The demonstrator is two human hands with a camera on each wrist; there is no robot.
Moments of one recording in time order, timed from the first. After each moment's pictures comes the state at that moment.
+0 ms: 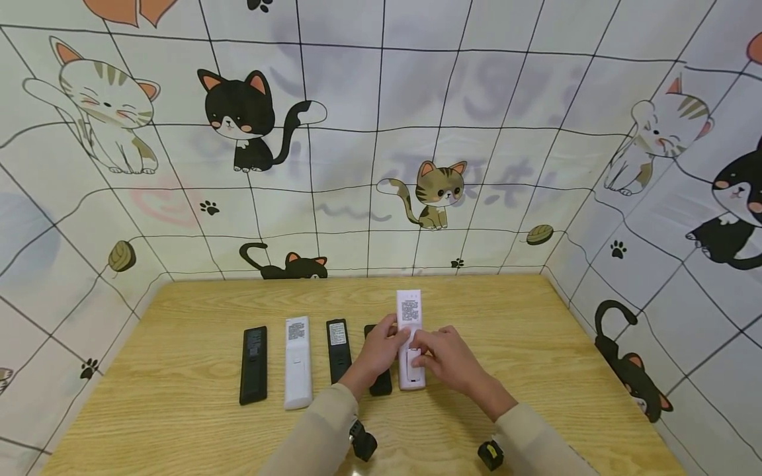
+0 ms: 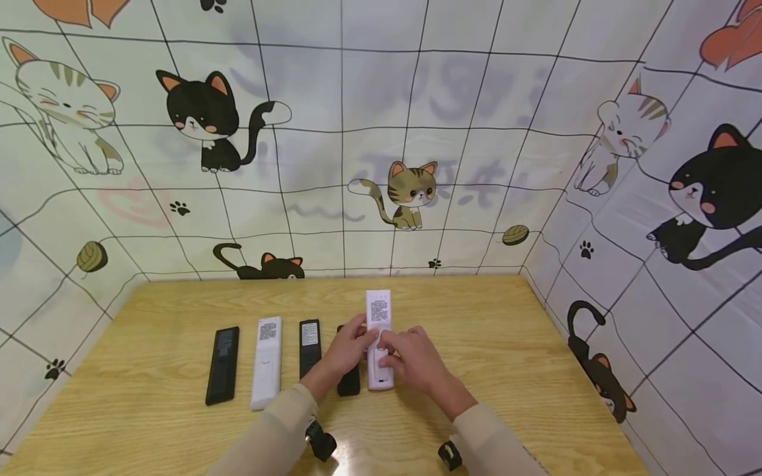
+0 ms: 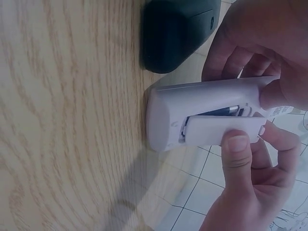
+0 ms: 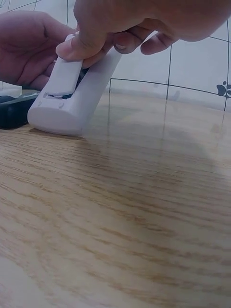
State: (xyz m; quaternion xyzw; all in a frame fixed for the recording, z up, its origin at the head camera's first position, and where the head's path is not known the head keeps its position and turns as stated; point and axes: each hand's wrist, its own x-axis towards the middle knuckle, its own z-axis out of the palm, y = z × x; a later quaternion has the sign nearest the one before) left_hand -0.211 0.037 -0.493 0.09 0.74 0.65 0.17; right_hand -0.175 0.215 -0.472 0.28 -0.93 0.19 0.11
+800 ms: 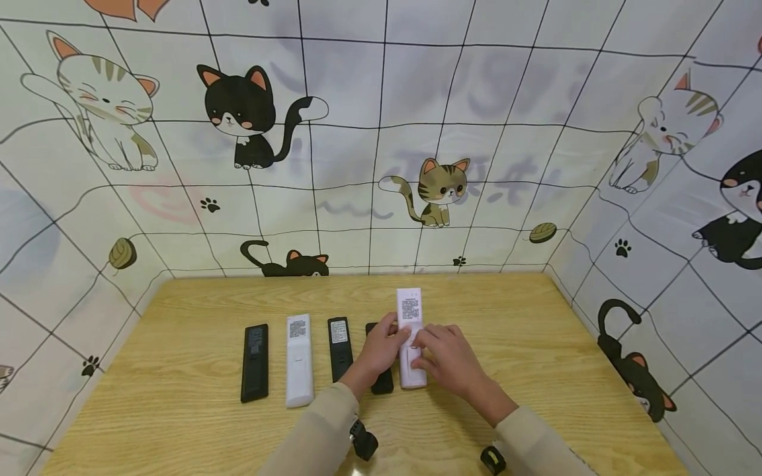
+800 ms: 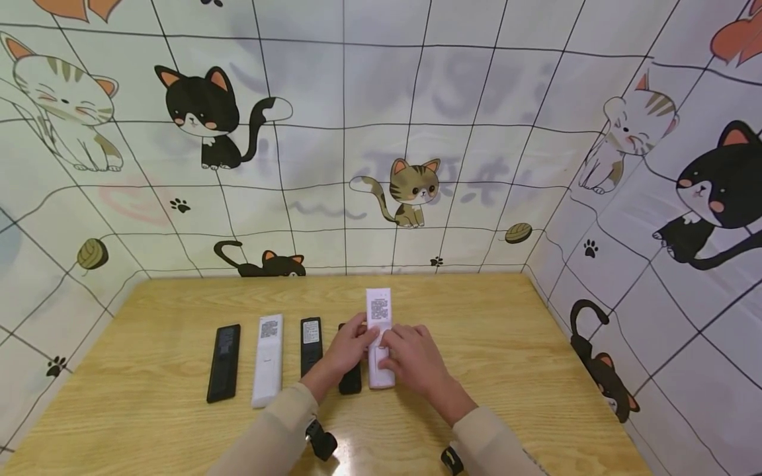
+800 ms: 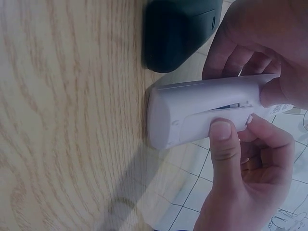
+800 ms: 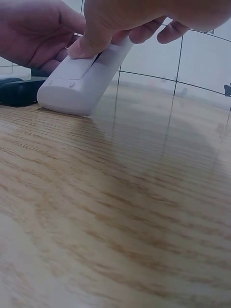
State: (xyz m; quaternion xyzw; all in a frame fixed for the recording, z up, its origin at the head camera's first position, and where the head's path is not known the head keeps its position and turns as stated) left_hand -0.212 0.037 -0.492 0.08 0.74 0.65 0.17; right_hand -0.172 0.210 -0.480 0.26 -0.95 0.12 0.16
